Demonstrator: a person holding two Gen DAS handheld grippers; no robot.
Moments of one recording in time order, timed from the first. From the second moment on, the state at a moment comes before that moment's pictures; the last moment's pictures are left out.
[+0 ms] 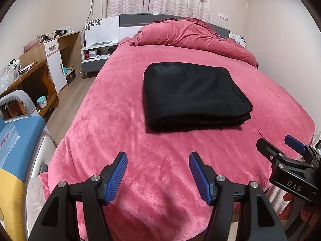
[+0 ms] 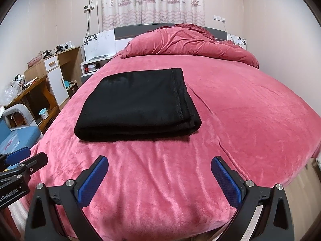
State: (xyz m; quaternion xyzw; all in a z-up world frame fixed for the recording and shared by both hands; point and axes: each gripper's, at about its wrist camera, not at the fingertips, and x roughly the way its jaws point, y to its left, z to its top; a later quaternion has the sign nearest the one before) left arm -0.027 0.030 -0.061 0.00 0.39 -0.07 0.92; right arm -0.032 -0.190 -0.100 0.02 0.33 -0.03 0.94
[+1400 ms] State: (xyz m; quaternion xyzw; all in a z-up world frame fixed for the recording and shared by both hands) left arm -0.028 0.029 -0.064 -0.01 0.39 -0.05 0.92; right arm -0.028 -0.188 -0.107 0.02 0.35 -0.02 0.94
